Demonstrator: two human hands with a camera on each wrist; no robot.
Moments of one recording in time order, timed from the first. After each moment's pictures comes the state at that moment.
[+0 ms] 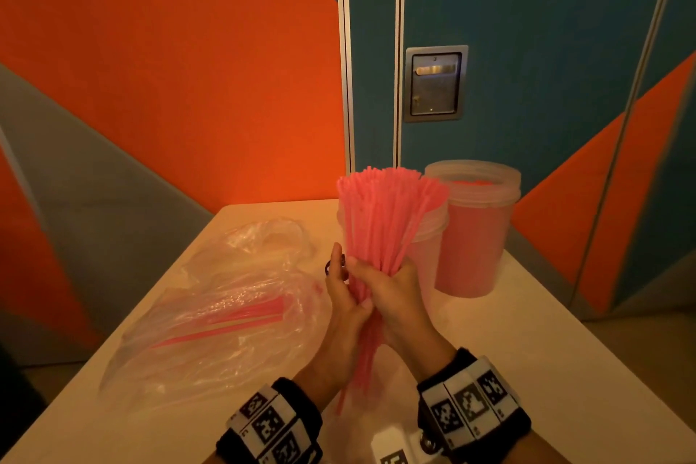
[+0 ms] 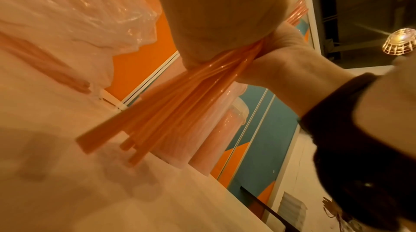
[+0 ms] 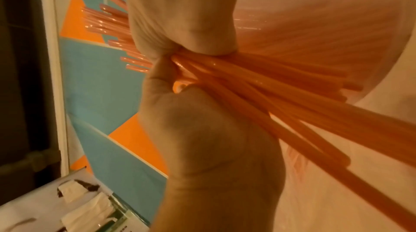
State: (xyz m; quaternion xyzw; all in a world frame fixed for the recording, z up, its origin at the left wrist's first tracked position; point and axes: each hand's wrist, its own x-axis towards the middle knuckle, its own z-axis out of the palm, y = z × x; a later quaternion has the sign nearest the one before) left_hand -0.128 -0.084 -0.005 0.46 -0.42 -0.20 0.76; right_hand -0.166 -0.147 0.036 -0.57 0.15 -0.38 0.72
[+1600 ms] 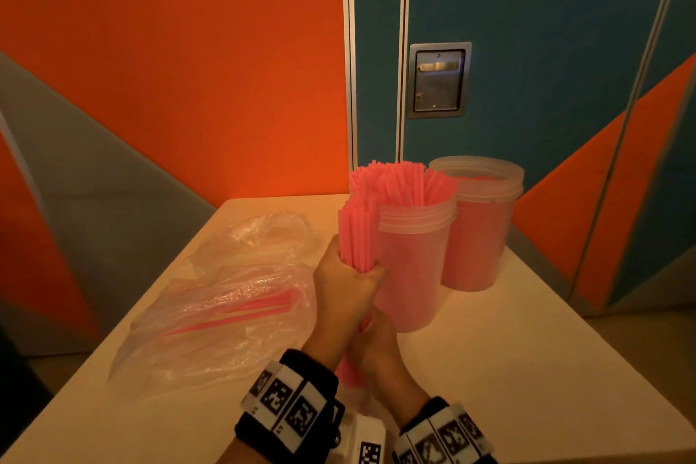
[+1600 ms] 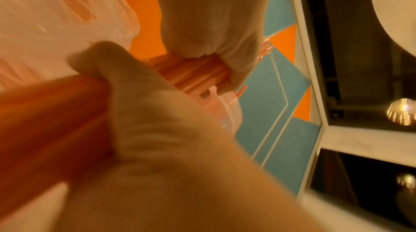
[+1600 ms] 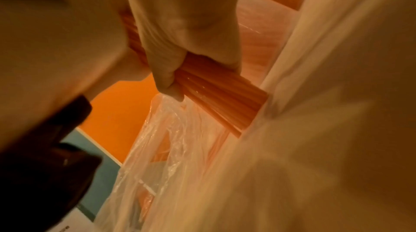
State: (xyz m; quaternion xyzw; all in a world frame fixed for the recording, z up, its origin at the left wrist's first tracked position) left_hand -0.126 -0.090 0.034 0.65 -0.29 0.03 0.70; right_hand -0.159 -0.119 -0.034 -0.69 0.25 -0.28 0.62
